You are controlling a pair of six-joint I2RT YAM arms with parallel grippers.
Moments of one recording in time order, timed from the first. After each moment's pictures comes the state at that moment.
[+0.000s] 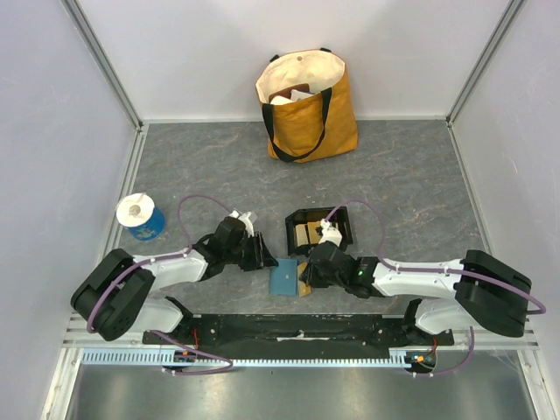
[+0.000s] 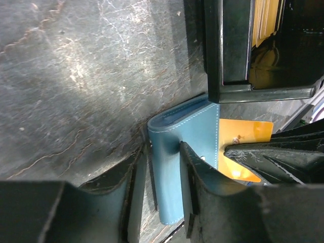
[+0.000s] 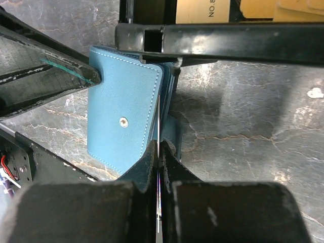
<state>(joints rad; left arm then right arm) -0.64 1.33 0.39 0.16 0.30 -0.78 1.09 1.32 0.51 0.00 0.20 1.01</state>
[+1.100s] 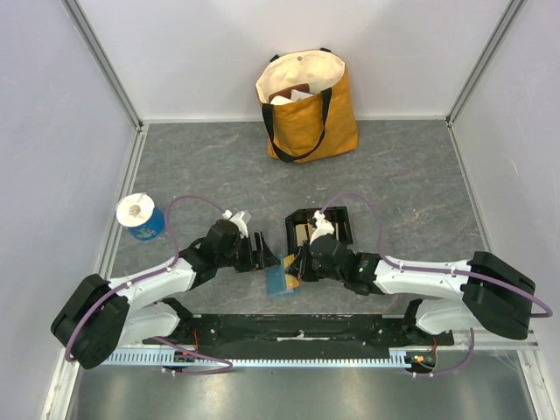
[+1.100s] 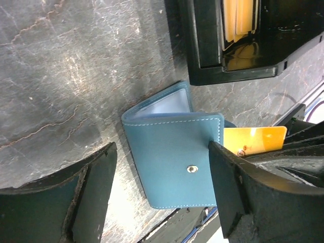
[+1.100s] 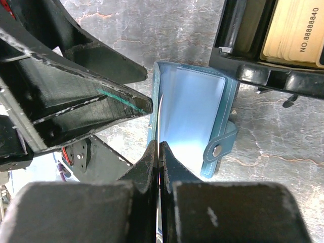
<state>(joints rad) -0.66 1.15 0.37 0.05 0.26 -0.79 1.09 1.30 0.57 0.09 0.10 0.99</state>
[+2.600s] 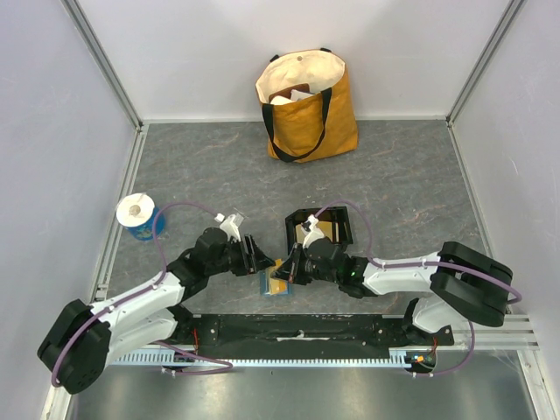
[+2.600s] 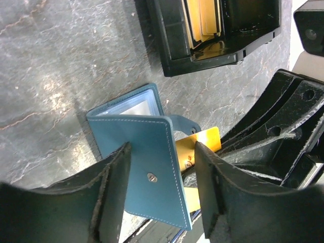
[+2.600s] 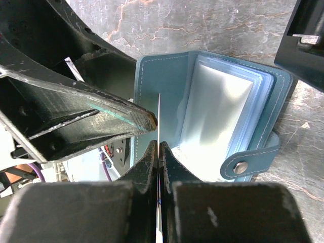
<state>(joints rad) -0.66 0.95 0.28 0.10 0.28 -0.83 1.09 1.45 0.50 0.45 -0.04 1.12</state>
